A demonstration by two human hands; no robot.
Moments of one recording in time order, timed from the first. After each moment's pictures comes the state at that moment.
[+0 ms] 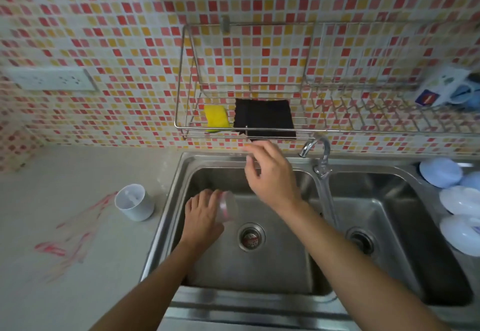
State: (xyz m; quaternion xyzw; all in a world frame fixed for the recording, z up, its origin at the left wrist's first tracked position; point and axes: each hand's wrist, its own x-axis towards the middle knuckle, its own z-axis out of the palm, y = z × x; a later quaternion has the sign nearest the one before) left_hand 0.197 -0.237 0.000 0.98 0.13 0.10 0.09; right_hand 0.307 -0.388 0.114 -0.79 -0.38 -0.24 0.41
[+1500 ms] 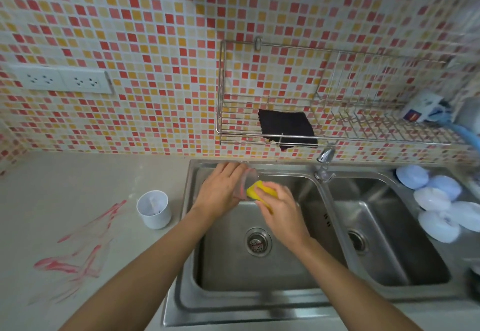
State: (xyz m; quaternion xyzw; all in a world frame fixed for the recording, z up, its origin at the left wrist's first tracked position) left_hand 0.207 -0.158 0.077 0.97 -0.08 0.20 0.11; right_hand 0.225 -0.349 0.062 -0.88 -0.34 -0.17 0.28
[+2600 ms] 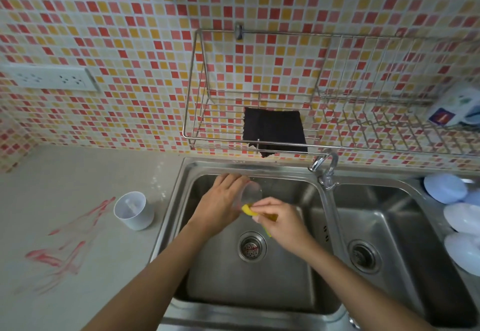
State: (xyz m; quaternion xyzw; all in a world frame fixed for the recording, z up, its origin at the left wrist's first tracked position) left_hand 0.253 -0.221 0.050 0.98 -0.03 0.13 0.14; right_hand 0.300 -0.409 0.047 -0.81 -0.34 0.09 0.48
